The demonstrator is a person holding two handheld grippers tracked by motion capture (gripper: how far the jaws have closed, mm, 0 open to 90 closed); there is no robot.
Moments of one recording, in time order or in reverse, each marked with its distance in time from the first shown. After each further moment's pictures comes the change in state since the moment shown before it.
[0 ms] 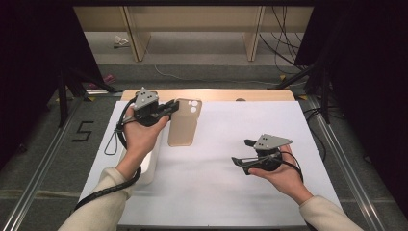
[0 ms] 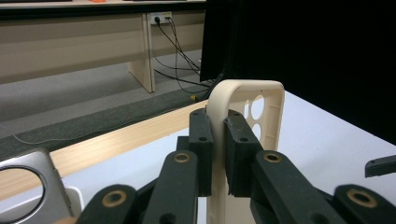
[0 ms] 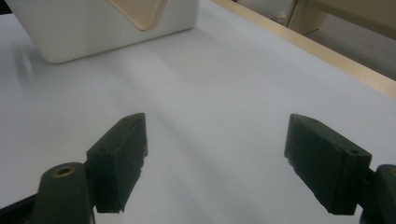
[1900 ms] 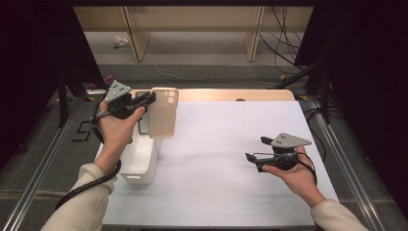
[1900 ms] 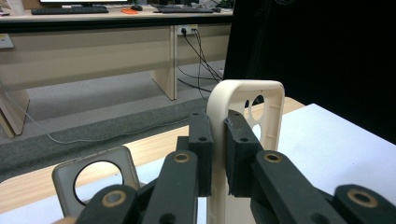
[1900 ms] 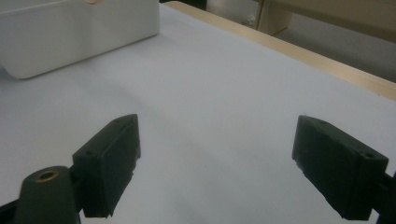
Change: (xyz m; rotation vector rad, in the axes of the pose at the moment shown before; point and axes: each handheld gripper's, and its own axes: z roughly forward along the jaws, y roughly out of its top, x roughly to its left) left arm 0.051 0.008 -0.028 -0.045 0.078 -0.024; right arm -0.021 -0.016 -0.027 -0.042 -0.092 0.097
